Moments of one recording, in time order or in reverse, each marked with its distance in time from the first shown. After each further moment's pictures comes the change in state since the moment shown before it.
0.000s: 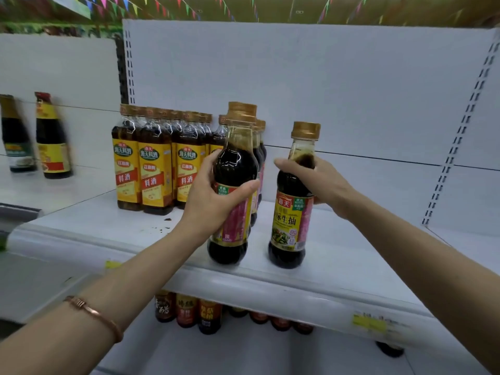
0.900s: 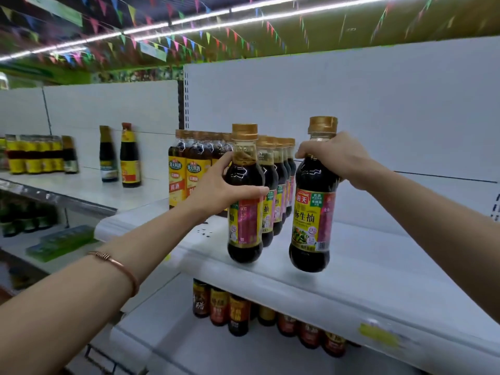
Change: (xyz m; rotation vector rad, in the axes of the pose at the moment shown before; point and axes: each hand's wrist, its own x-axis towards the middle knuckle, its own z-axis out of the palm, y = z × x) left_hand 0.002 0.047 -0.031 0.308 -0.055 -0.145; right_hand 0.014 -0.043 -0.032 -0.009 0.022 -0.064
